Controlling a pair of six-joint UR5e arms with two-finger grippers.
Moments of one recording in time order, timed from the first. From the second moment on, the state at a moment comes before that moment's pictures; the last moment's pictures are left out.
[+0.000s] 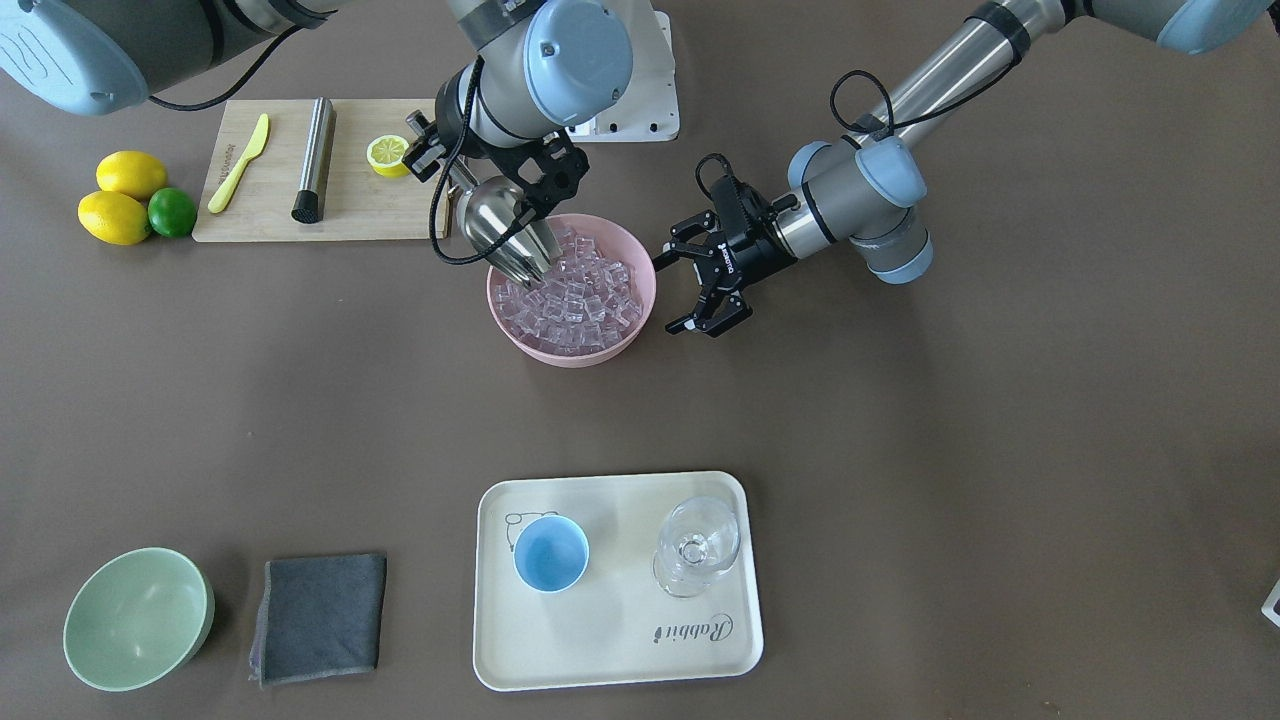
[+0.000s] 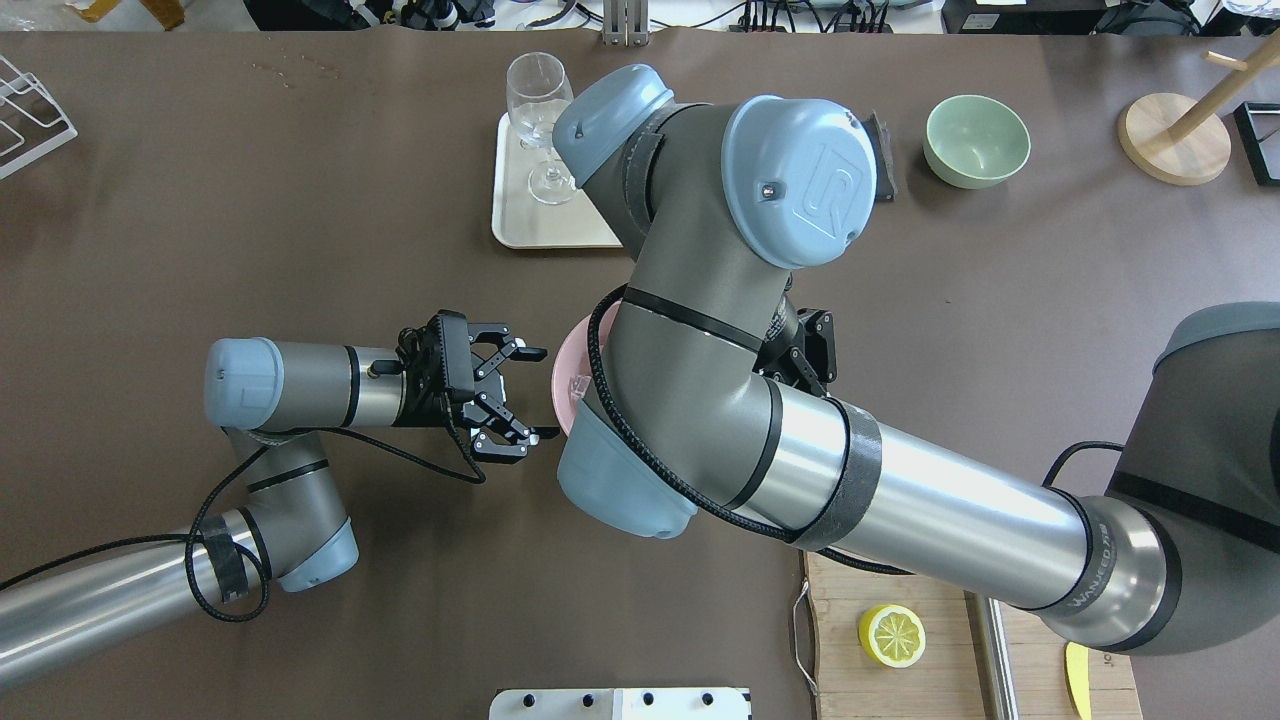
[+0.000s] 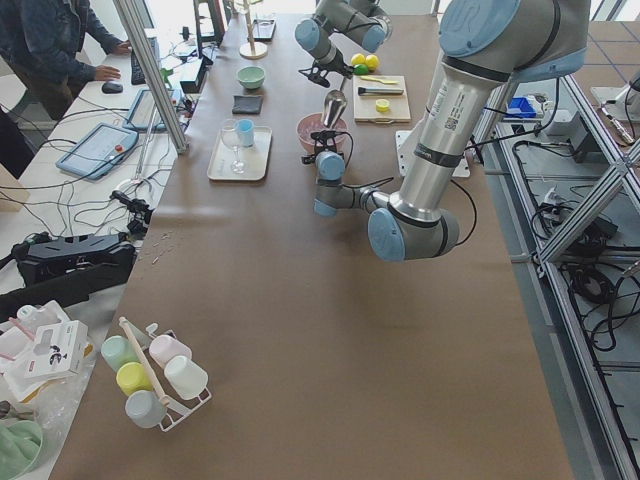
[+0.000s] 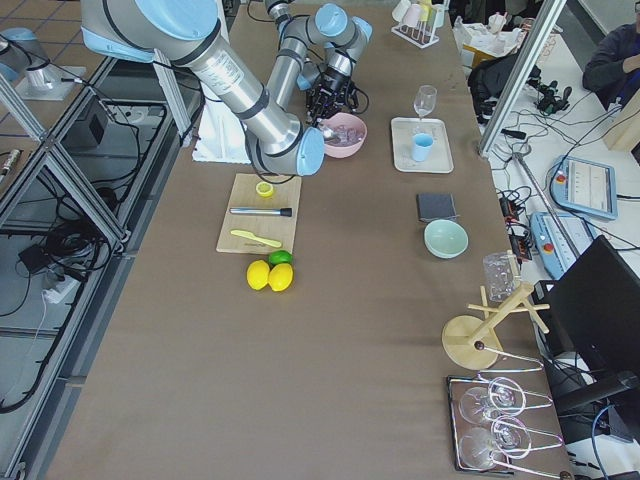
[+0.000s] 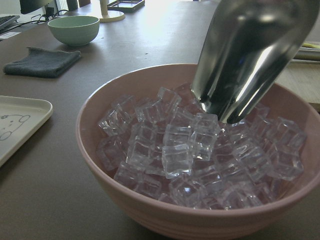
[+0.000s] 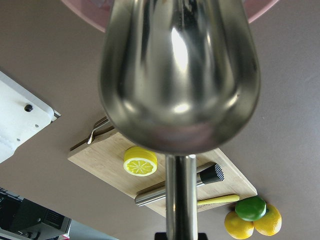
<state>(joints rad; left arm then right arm) -0.51 -2.07 -1.24 -3.16 -1.90 -0.18 0.57 -0.54 1.65 -2.81 2.03 -0.14</state>
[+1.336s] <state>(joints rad) -0.51 -2.07 -1.24 -3.16 -1.90 -0.18 0.55 -0.48 1.45 -2.68 2.01 -0.14</state>
